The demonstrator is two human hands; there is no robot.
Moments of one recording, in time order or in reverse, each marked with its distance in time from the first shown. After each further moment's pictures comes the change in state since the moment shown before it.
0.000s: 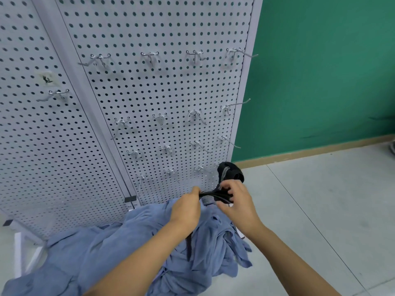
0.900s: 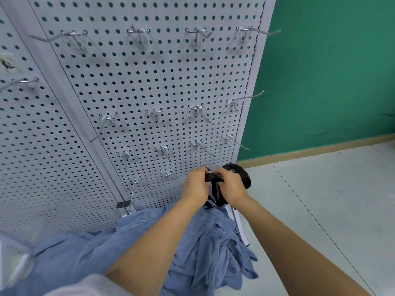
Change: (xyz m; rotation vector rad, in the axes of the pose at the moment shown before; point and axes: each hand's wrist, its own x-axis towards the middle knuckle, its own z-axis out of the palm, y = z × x) left_hand 0.098 0.005 0.013 -0.290 0.082 -0.010; right_hand 0.105 0.028 0.038 -0.156 -0.093 0.070
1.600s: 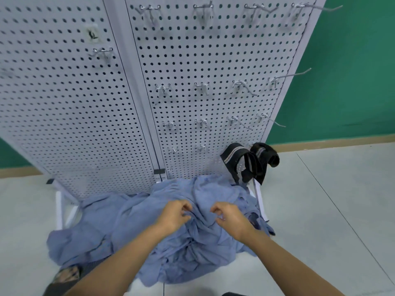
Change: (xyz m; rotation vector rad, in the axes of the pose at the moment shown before) left_hand -0.146 -0.163 -0.030 -0.018 -0.251 -0.082; right_hand -0.126 -0.005 0.106 -0.053 -0.437 -0.114
